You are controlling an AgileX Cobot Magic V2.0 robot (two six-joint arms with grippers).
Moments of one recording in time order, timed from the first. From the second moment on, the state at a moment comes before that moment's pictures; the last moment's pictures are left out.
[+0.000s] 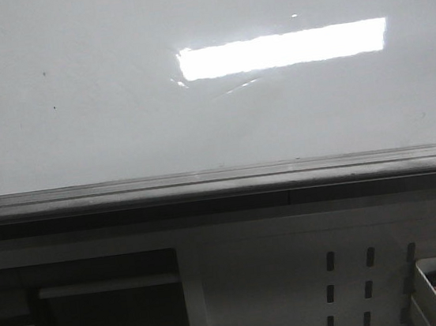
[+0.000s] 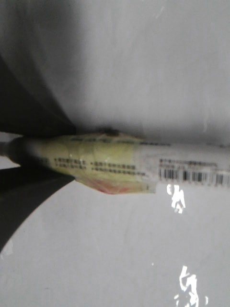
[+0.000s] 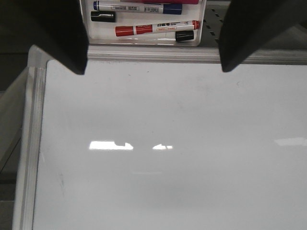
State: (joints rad) left arm -0.15 1.18 -0.67 -0.35 0.17 0.32; right arm 0.03 0.50 -0.63 -0.09 0.68 0.10
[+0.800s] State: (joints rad) left arm -0.41 1.06 -0.99 -0.53 0.97 0.85; right arm 0.04 0.90 -1.01 0.72 1.13 -0.99
